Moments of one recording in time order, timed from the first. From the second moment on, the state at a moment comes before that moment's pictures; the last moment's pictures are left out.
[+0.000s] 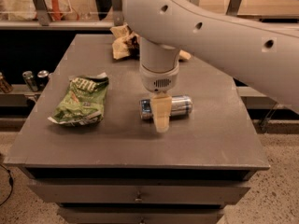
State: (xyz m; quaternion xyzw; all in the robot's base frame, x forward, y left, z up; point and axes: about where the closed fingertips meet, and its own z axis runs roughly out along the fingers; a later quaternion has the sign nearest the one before) arm 0.513 -0.035 0.841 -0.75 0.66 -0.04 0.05
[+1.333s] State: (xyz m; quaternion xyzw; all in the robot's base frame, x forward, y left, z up) arm 0.515 -0.038 0.847 -0.74 0.67 -0.01 0.06
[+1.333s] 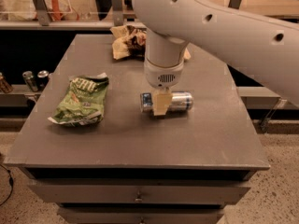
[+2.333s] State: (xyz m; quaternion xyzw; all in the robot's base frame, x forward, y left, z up) arm 0.539 -0.051 0.950 -0.70 0.67 0.13 0.23
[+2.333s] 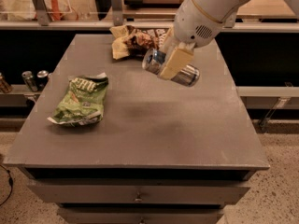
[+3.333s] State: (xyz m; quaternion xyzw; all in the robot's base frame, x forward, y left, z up) arm 0.515 -0.031 0.987 -0.61 0.59 0.35 0.40
